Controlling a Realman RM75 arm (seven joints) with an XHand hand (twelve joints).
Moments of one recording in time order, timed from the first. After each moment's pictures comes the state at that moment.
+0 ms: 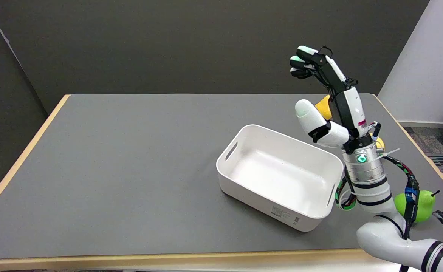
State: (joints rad) arm -0.12 -0.93 -1.90 1.40 0.61 1.28 0.89
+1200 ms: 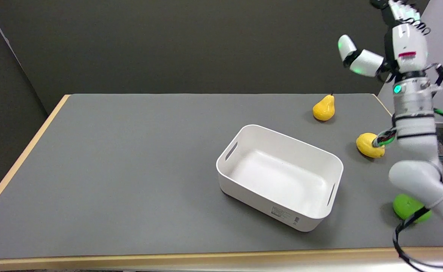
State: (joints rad) arm -0.04 -0.83 -1.53 1.48 1.03 0.79 0.12
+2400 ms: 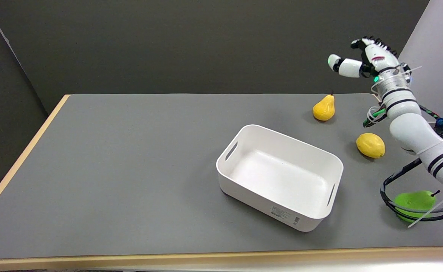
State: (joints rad) arm 0.39 -0.74 -1.78 1.07 1.61 0.37 -0.36
